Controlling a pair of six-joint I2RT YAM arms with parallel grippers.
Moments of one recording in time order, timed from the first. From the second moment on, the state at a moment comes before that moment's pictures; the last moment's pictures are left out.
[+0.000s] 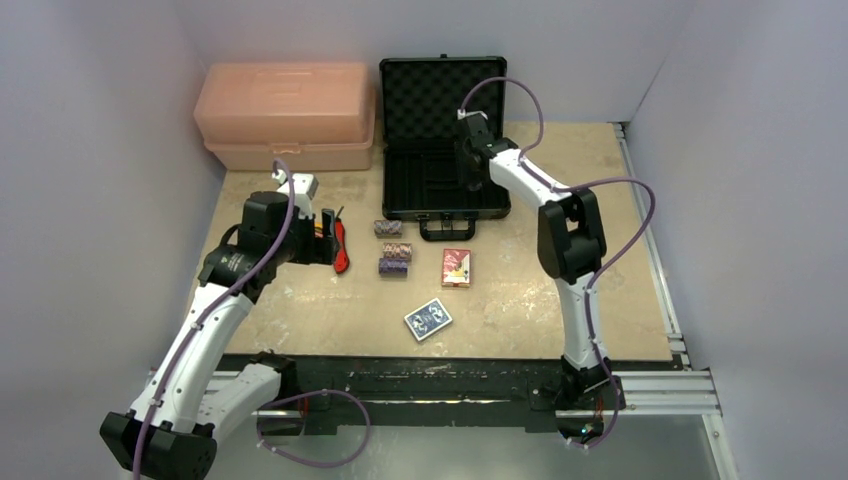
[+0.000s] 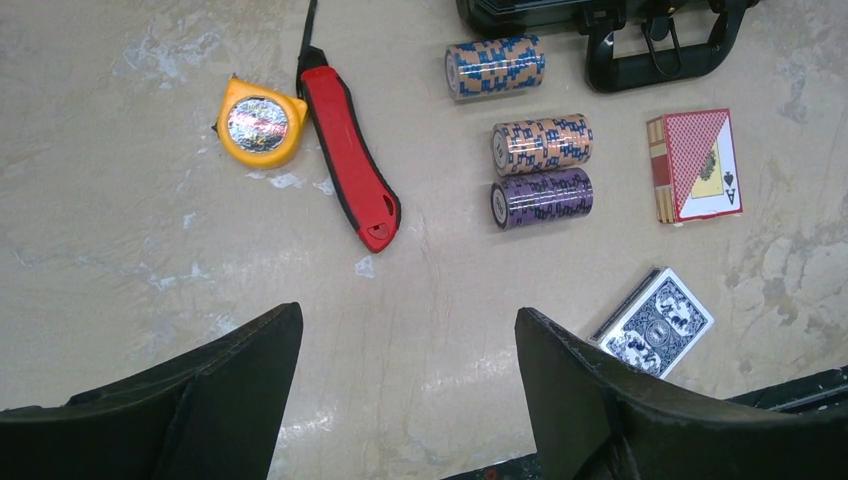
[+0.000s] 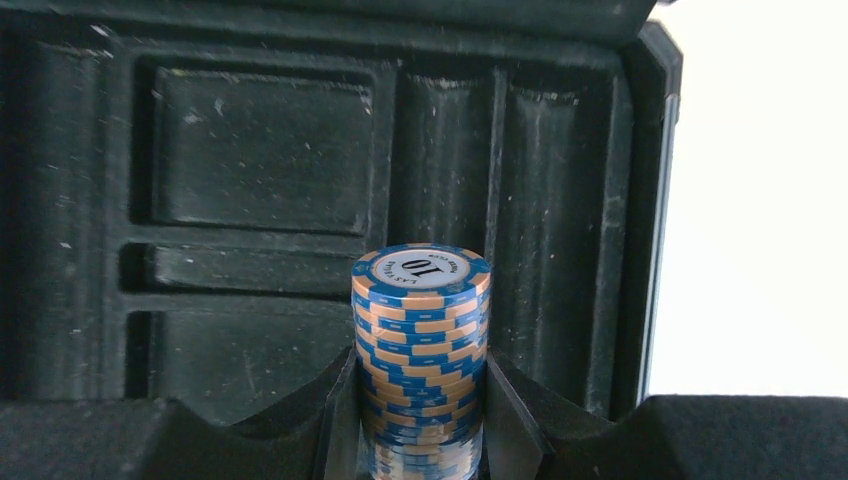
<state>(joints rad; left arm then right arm) -0.27 0.91 0.97 -0.75 0.04 -0.18 0.43 2.20 1.89 -0.57 0.30 0.21</state>
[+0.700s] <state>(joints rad) -0.27 0.93 0.97 -0.75 0.03 -0.18 0.42 2.22 1.78 -0.50 0.30 0.28</state>
